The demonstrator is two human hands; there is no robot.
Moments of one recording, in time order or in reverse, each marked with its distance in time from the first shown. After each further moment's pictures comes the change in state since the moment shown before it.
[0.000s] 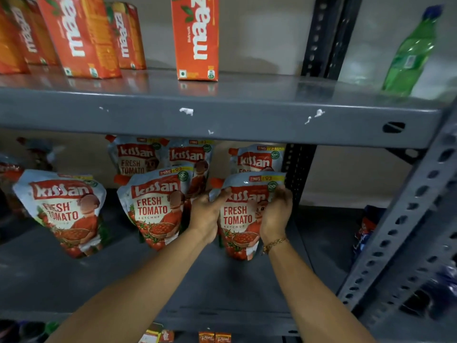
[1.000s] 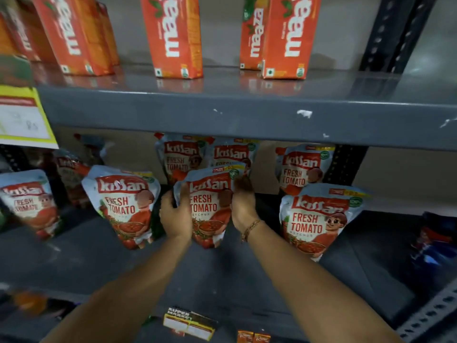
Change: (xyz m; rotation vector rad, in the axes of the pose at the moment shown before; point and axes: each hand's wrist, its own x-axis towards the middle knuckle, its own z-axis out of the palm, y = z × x) left_hand 0.013 0.041 -0.151 0.446 0.656 0.301; right_hand -0.064 0.064 0.136 -0.197 -0.301 0.286
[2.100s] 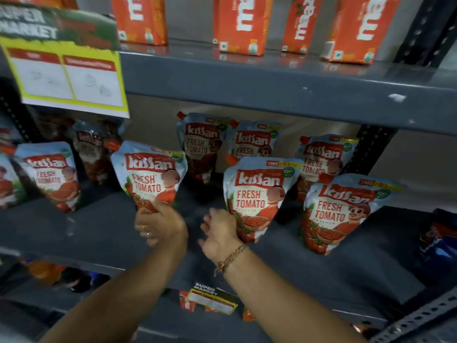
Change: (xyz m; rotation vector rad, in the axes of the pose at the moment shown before) left_hand 0.011 -0.021 -0.060 0.144 0.508 -0.403; right_hand -0.084 0.065 0.052 0.026 0.064 0.504
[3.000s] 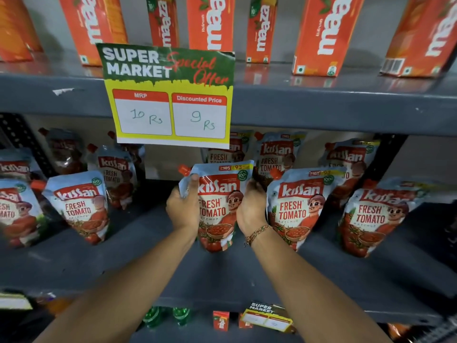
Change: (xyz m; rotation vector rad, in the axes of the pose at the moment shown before) left_hand 0.078 0.054 0.002 -0.197 -0.634 0.362; right_hand 0.052 -0.029 0.072 0.122 0.134 -0.540
